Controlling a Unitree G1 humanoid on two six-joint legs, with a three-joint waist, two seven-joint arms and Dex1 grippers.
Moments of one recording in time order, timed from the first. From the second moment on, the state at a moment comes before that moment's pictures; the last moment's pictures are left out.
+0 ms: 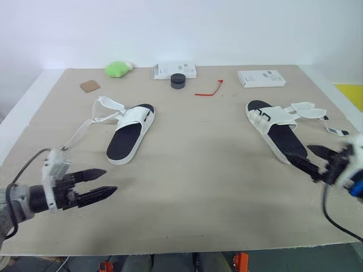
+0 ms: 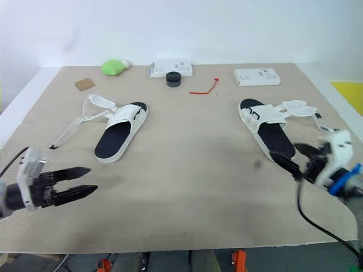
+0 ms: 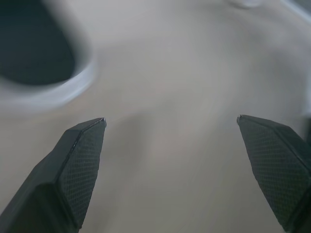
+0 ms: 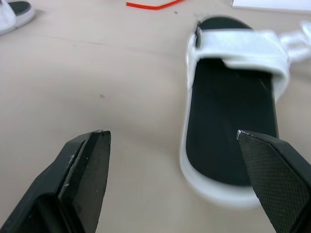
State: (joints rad) left arm 0.05 0.88 0.38 -0.43 -0.87 0.77 -1.07; right arm -0.12 -0.86 -0.46 -0.14 0.54 0.62 0.73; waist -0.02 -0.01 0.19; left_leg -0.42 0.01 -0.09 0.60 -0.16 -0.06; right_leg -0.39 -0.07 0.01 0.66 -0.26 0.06
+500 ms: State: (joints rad) left arm -0.25 0.72 0.15 -0.37 -0.78 0.72 -0.93; right arm -0.51 -0.76 -0.13 0.24 0.27 0.56 0.58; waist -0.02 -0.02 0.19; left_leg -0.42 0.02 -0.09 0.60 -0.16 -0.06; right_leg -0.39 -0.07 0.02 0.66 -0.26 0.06
